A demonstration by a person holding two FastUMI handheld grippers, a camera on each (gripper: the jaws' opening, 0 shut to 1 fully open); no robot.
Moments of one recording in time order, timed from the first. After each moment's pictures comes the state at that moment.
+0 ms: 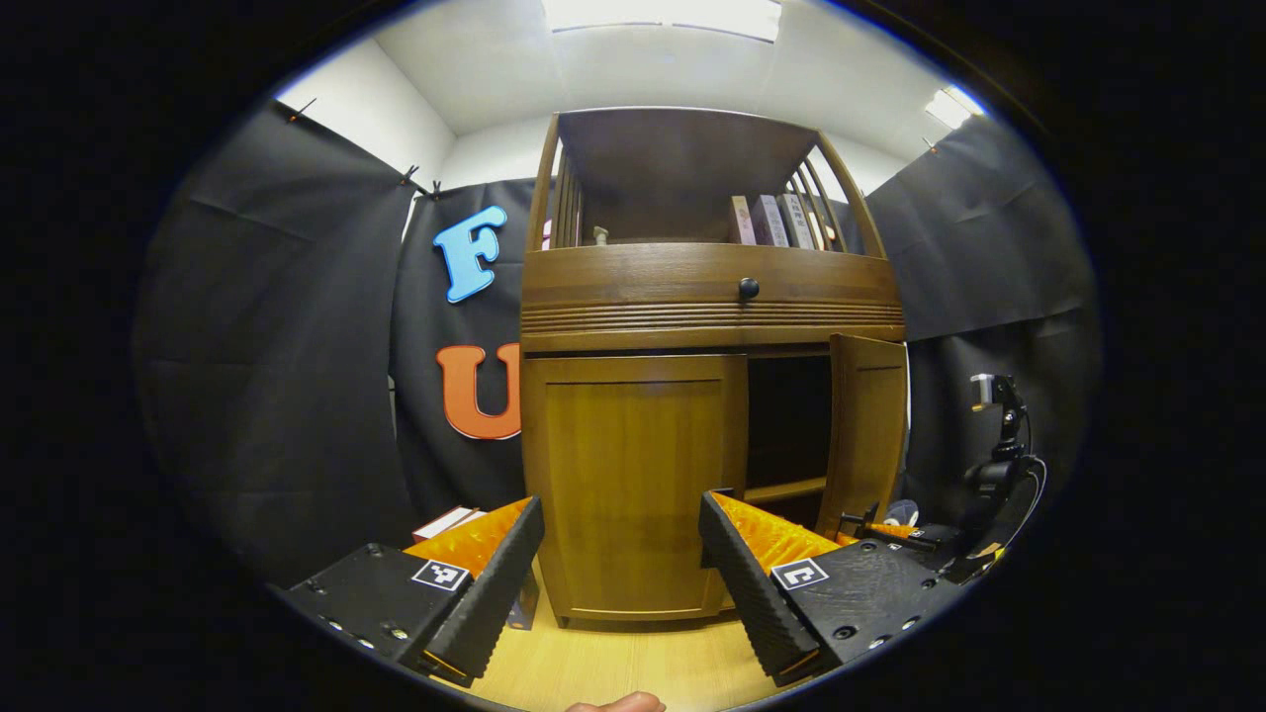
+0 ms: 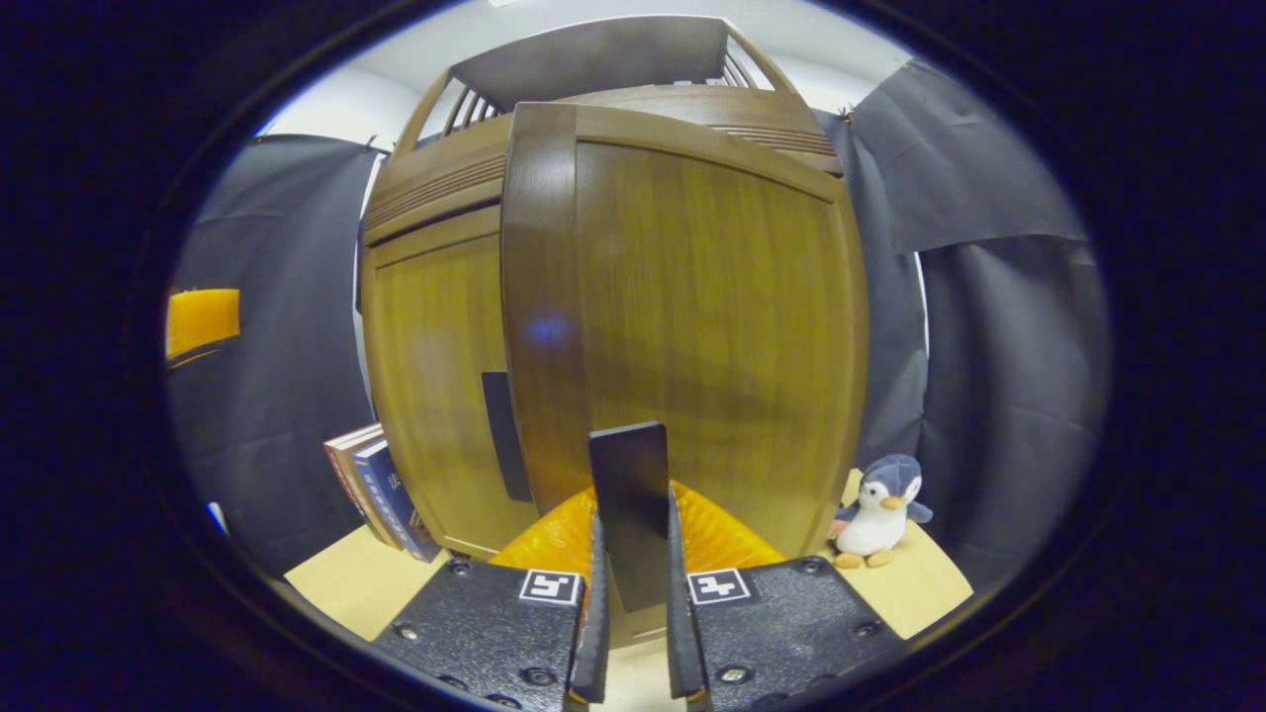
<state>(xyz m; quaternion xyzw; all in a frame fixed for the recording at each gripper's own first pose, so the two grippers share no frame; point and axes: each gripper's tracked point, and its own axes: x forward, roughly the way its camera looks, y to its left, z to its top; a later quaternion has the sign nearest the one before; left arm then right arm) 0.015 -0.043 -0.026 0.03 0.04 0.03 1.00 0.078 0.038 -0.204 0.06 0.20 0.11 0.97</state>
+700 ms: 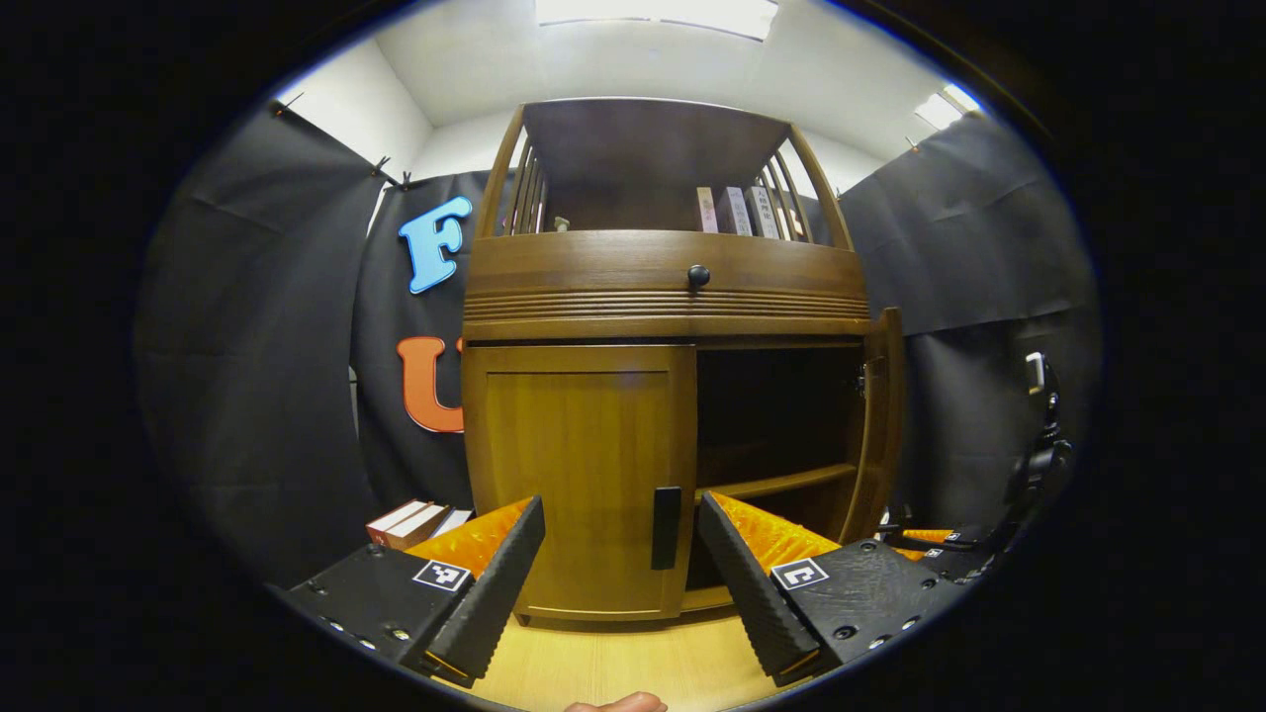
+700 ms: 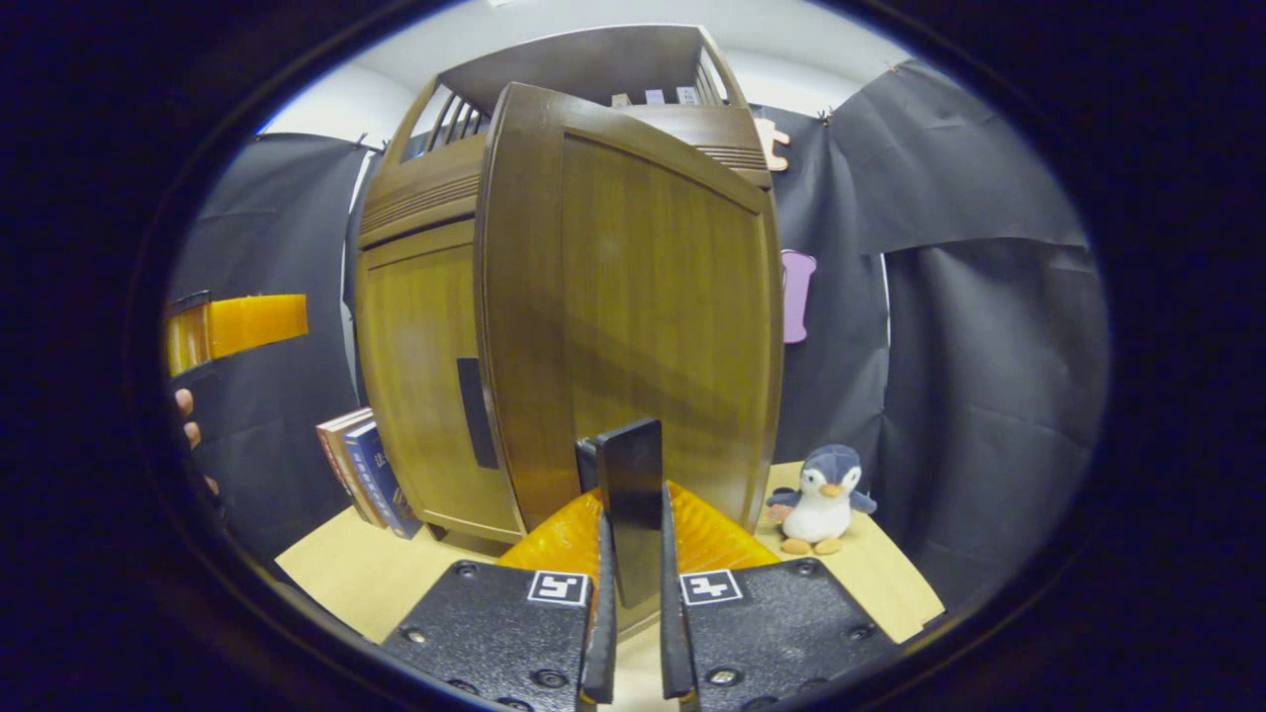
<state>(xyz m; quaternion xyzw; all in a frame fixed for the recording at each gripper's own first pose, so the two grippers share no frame) 0.033 -0.086 -0.046 0.03 0.04 -0.01 1.00 0.031 -0.031 -0.195 0.04 0.21 0.07 0.97</state>
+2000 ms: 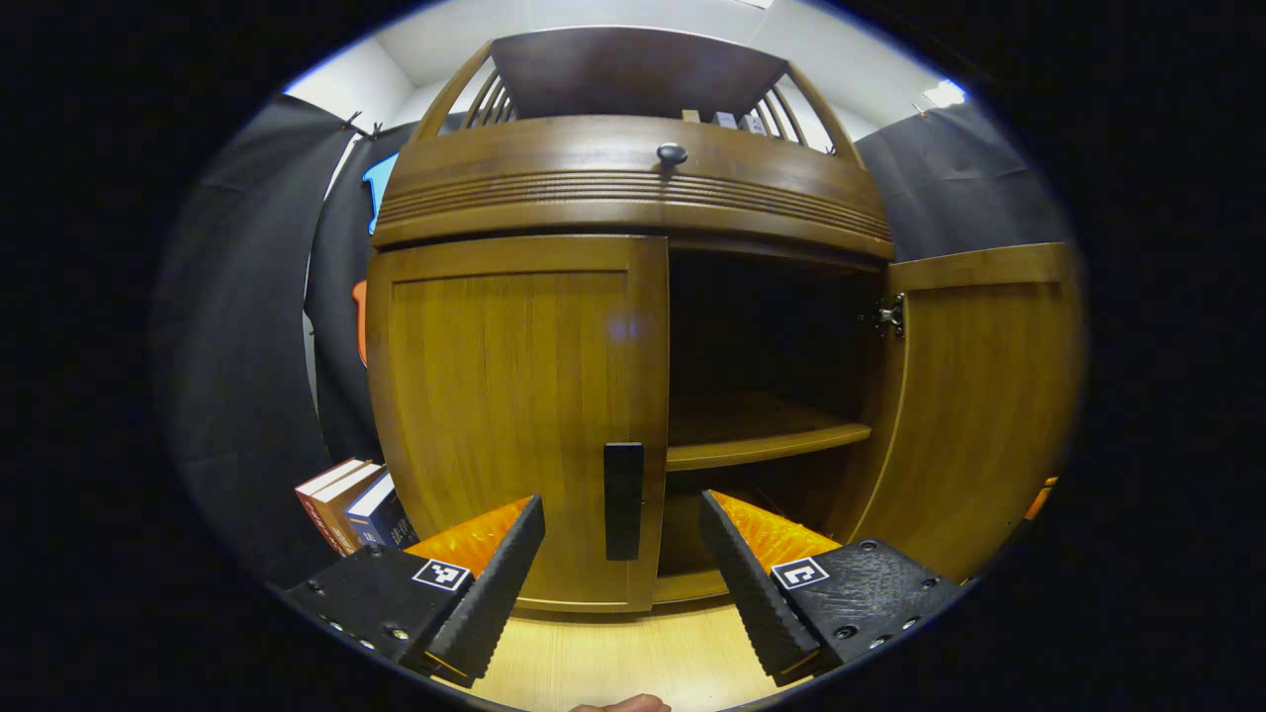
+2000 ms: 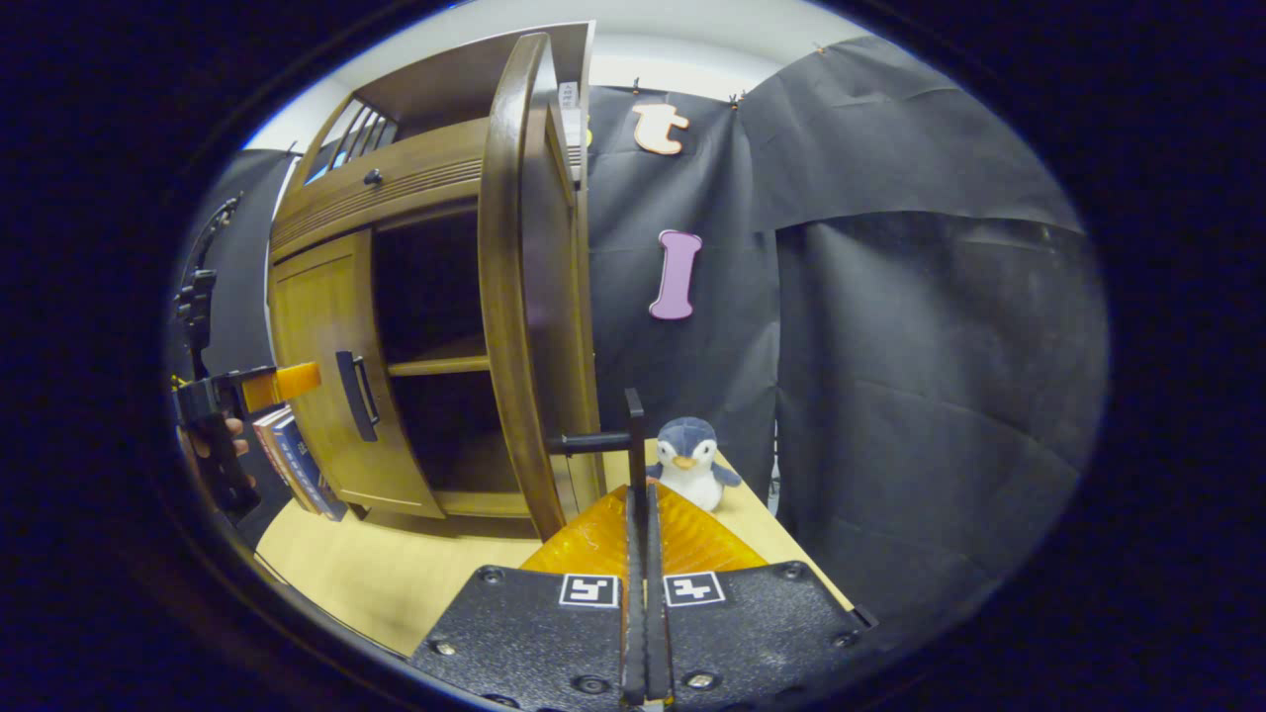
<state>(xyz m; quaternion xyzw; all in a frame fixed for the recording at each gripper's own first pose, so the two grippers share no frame) 0.129 -0.117 -0.133 0.01 0.12 -0.02 0.99 -0.009 -0.191 -0.196 0.05 0.25 -0.04 0.97</state>
